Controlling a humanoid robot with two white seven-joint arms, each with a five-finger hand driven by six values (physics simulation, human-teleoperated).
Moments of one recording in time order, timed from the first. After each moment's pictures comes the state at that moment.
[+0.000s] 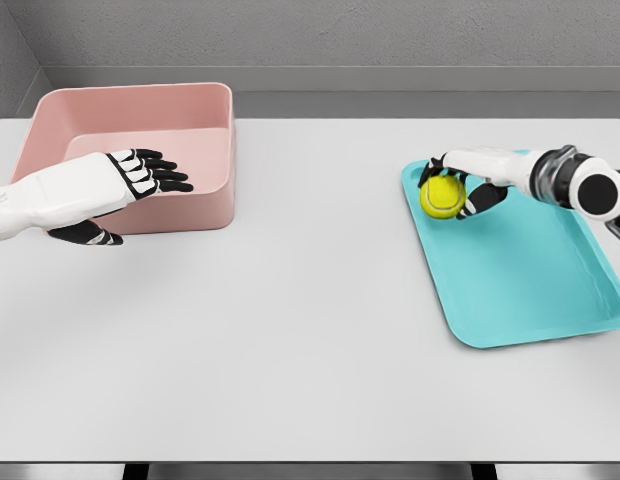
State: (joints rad) left arm -0.46 1.01 -0.51 -1.66 -0.35 -0.61 -0.27; right arm -0.82 -0.79 0.87 -1.60 0.15 0.26 0.60
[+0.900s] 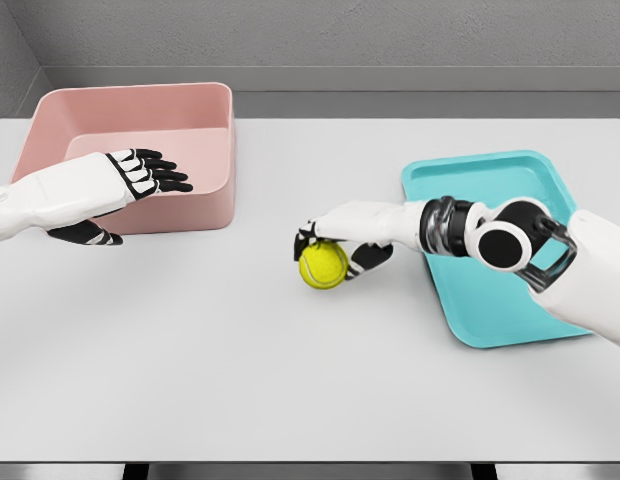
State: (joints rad) left arm -0.46 1.01 -0.51 -1.66 -0.35 -0.61 -0.27; right arm -0.82 -0.63 1.01 -1.75 0.15 0.08 0.61
